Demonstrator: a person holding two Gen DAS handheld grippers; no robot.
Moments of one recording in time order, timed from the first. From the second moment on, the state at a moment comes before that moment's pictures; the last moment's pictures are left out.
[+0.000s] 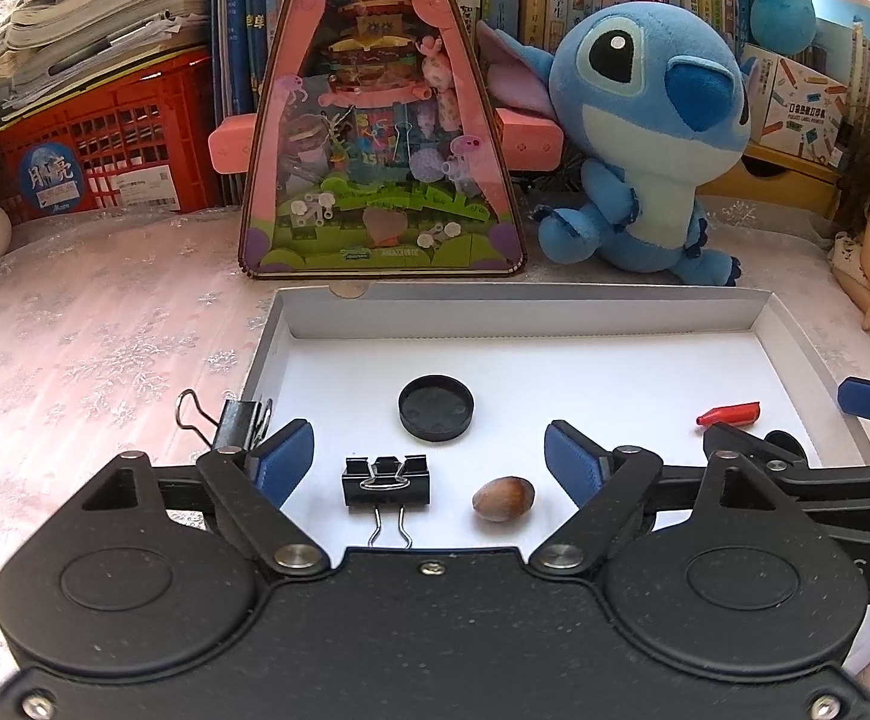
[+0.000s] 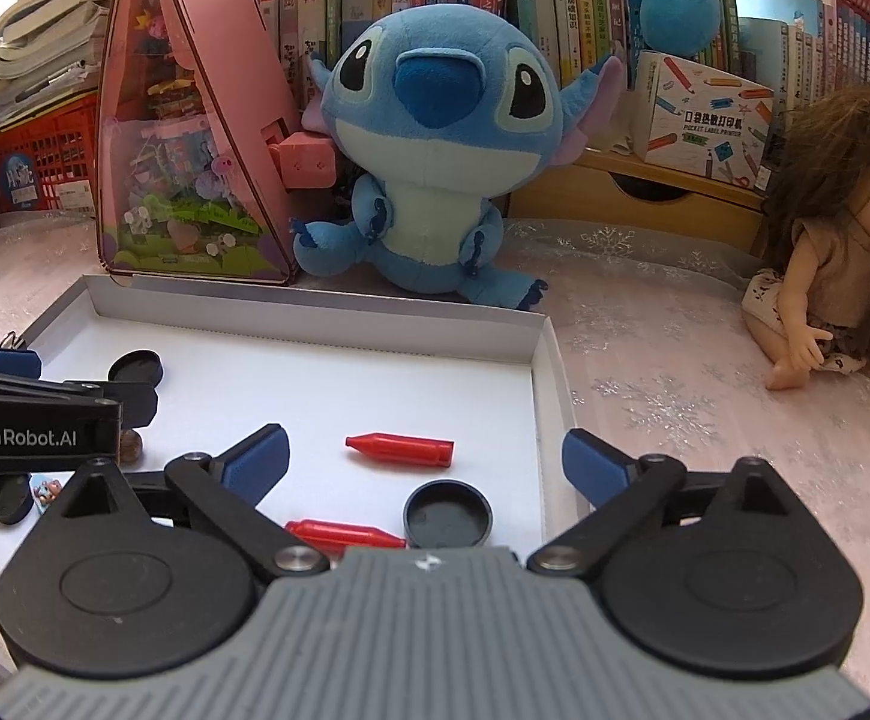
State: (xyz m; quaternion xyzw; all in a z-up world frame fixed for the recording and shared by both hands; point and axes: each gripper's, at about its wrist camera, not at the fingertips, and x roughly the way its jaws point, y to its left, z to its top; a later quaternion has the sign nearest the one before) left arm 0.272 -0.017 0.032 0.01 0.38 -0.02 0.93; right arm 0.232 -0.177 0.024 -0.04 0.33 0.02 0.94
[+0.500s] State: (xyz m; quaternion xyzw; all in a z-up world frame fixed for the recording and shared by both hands) left arm 0.257 -0.014 0.038 0.00 0.37 -0.03 0.93; right arm 0.220 -0.177 0.029 -0.04 0.32 0.01 0.95
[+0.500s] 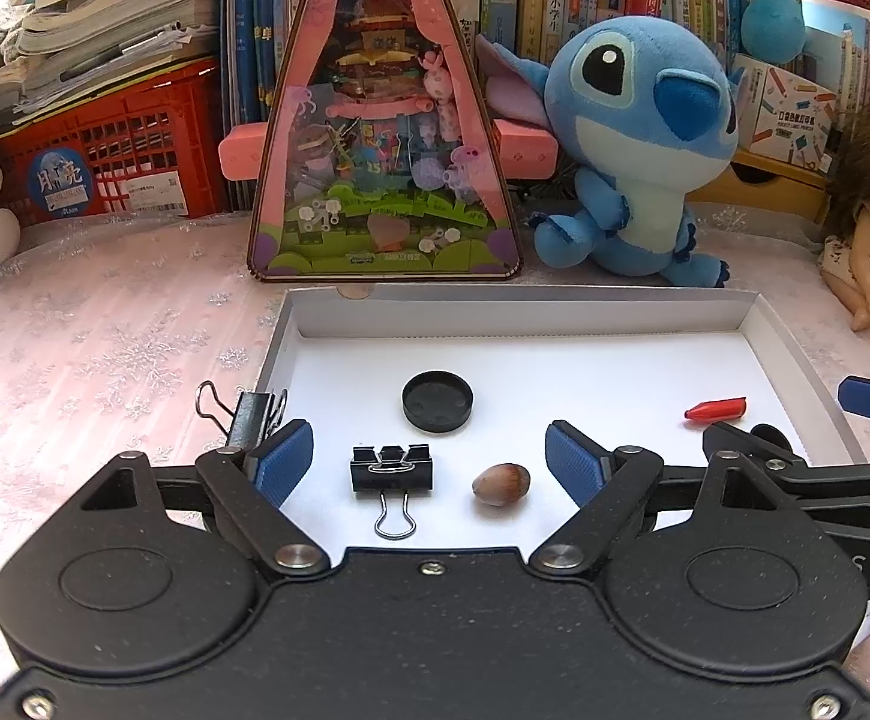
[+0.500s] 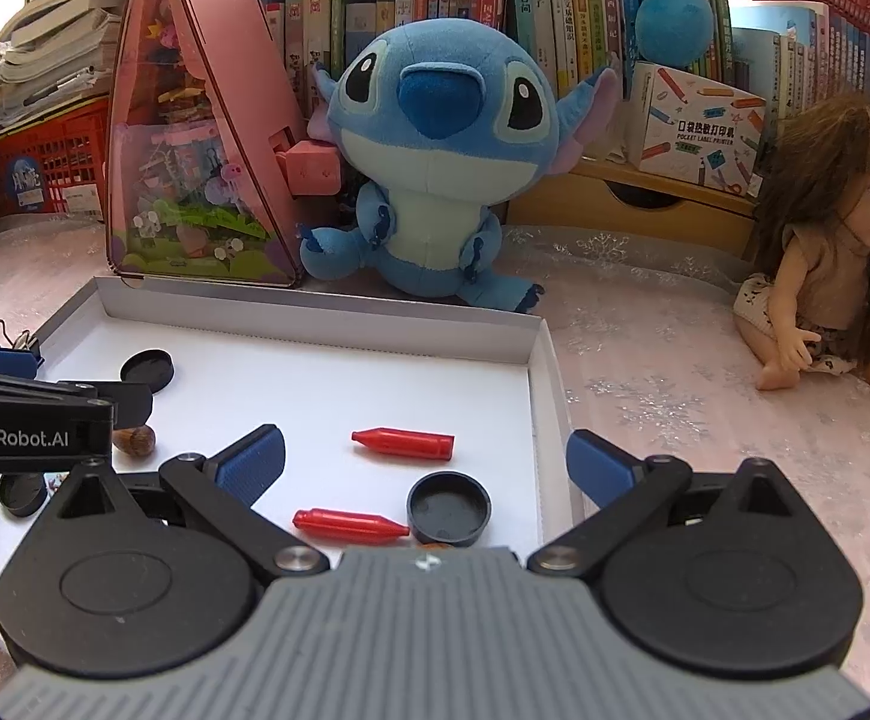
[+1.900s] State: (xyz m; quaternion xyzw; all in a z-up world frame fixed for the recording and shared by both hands) left arm 0.138 0.004 0.074 -0.03 0.31 -0.06 0.95; right arm 0.109 -0.174 0.062 -0.04 0.26 0.04 0.96
